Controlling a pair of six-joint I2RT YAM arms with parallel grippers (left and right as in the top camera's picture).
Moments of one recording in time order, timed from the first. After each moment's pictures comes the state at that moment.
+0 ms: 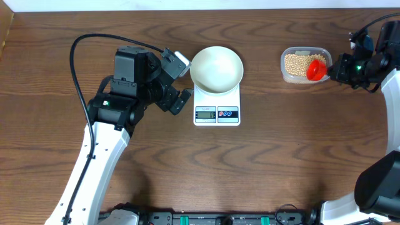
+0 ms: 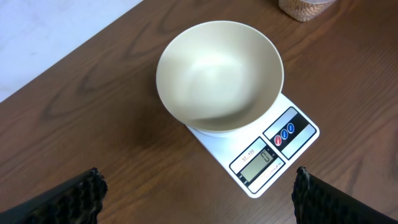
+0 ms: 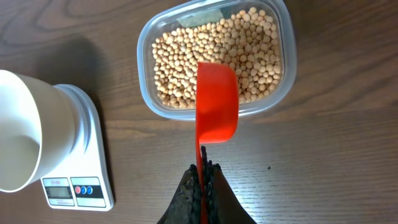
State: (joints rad) left arm -0.22 1.32 1.21 -0.68 0.33 0.45; right arm -0.27 1.71 1.51 -0.94 -0.39 0.01
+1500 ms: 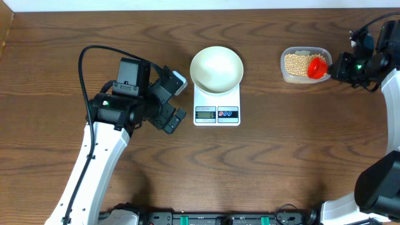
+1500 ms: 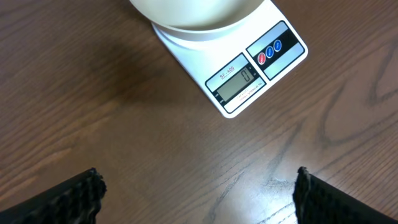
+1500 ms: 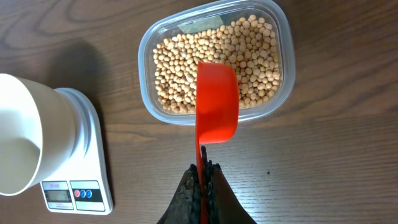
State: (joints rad) left arm -0.22 1.32 1.21 -0.98 0.26 0.45; right arm -0.27 1.71 1.51 -0.92 -0.39 0.01
